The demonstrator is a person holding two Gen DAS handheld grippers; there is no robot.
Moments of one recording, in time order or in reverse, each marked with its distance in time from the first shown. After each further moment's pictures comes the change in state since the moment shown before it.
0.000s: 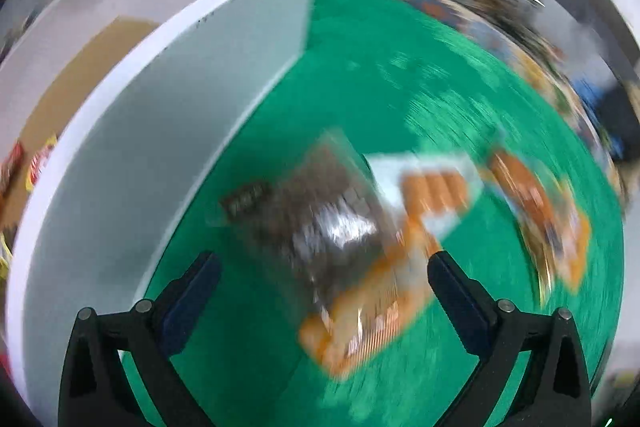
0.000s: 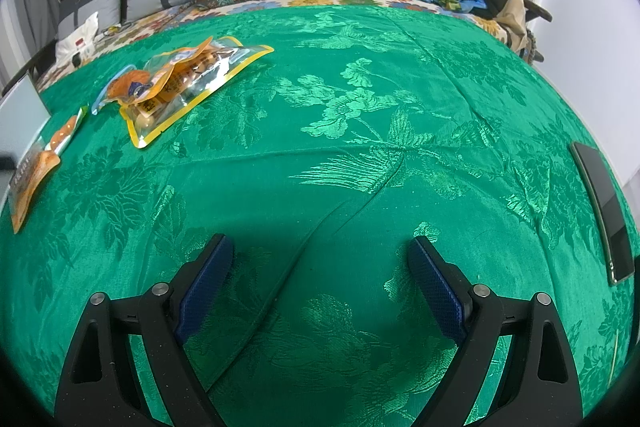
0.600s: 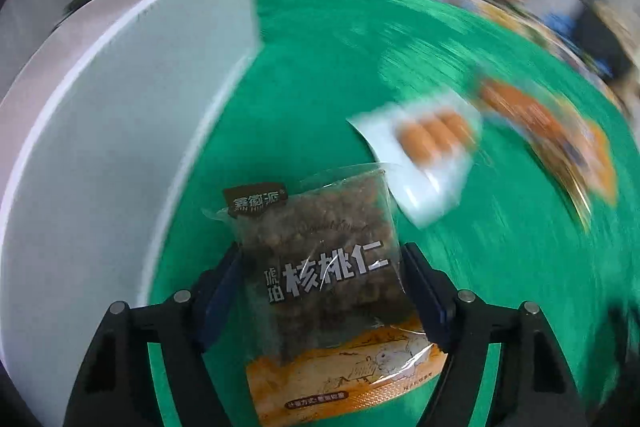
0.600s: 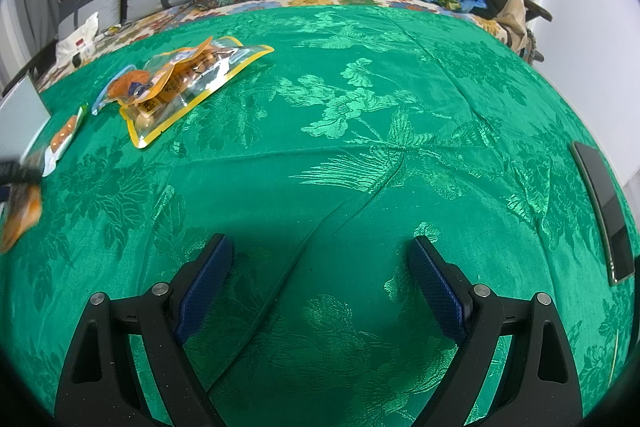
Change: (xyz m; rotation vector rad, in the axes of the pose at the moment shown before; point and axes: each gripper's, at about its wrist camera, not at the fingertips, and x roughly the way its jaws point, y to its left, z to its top) left arm -0.001 -0.004 -0.063 0.367 -0.060 -0.013; right arm 0.000 0.000 0.000 0.000 0.000 -0.001
